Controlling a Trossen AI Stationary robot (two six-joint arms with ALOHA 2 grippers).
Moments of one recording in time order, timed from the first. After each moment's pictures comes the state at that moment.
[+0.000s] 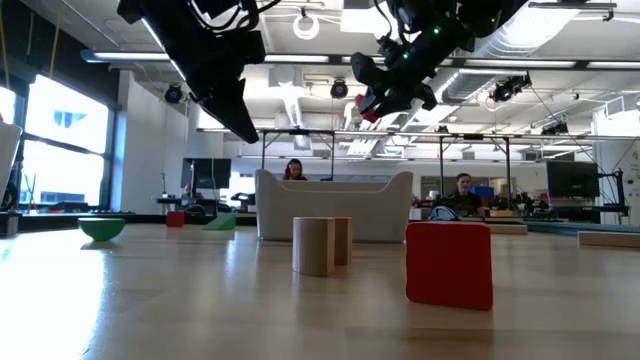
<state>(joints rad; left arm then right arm) 0.18 1.37 0.89 -0.44 -0.30 -0.07 -0.36 1.49 1.06 -0.03 0.50 0.38</state>
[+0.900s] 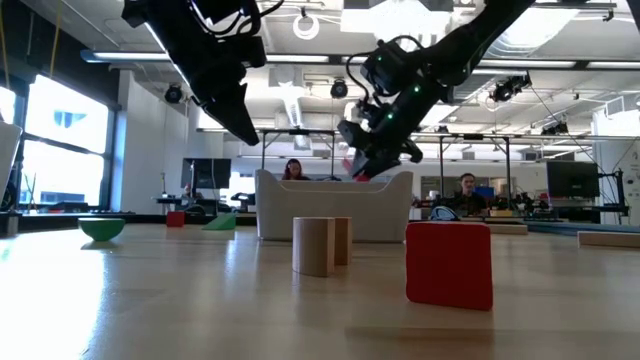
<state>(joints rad) 0.21 1.37 0.89 -0.44 -0.30 -0.05 -0.43 1.75 1.06 -0.02 0.31 0.34</state>
